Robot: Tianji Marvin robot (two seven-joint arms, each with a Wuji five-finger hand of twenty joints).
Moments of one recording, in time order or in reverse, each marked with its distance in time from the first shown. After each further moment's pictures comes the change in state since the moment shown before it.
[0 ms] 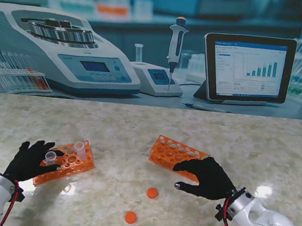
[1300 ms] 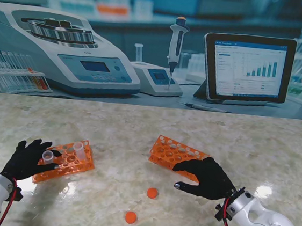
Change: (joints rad) left arm 0.021 -0.009 -0.033 -0.052 -0.039 0.035 -0.073; right arm 0.006 0.001 -0.004 0.008 0.001 -0.004 0.002; left_hand 0.027 -0.010 -0.007 -0.005 0.035 0.006 0.062 0.022 0.005 0.006 0.001 -0.021 -0.043 -0.016 -0.015 -0.015 -0.032 -0.016 -0.052 0.000; right_hand 0.000 0.000 -0.002 0.000 0.000 0.000 0.000 0.000 0.000 0.000 0.000 0.000 0.000 0.000 0.000 0.000 -0.001 0.000 0.000 0.000
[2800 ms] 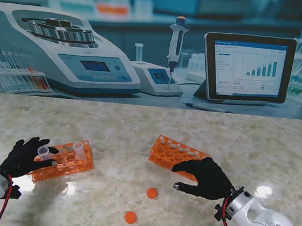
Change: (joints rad) left arm -0.003 -0.008 -0.039 -0.004 -0.130 -0.027 -0.057; right arm 0.009 0.002 -0.007 0.005 0.005 -0.003 0.013; left_hand 0.000 0.006 -0.018 -0.012 0.033 0.021 -0.013 -0.004 -0.004 0.000 -0.001 0.000 -0.009 -0.007 0.000 -0.010 0.000 -0.006 -0.018 -0.053; right_hand 0.000 0.000 -0.007 0.000 0.000 0.000 0.000 0.000 0.000 0.000 0.000 0.000 0.000 0.000 0.000 0.000 -0.003 0.000 0.000 0.000
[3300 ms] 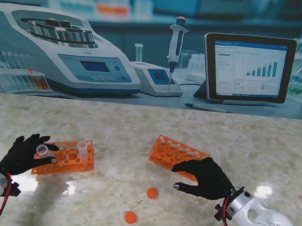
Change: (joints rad) left arm 0.000 0.000 -0.016 -0.022 0.002 -0.023 -0.010; right arm -0.001 0.000 0.002 0.000 0.000 -0.002 -0.003; left_hand 0.022 0.000 0.000 0.000 0.001 0.001 0.000 0.000 0.000 0.000 0.000 0.000 0.000 0.000 0.000 0.000 0.000 0.000 0.000 0.000; right_hand 0.000 0.000 0.000 0.000 0.000 0.000 0.000 0.000 0.000 0.000 0.000 0.000 0.000 0.000 0.000 0.000 0.000 0.000 0.000 0.000
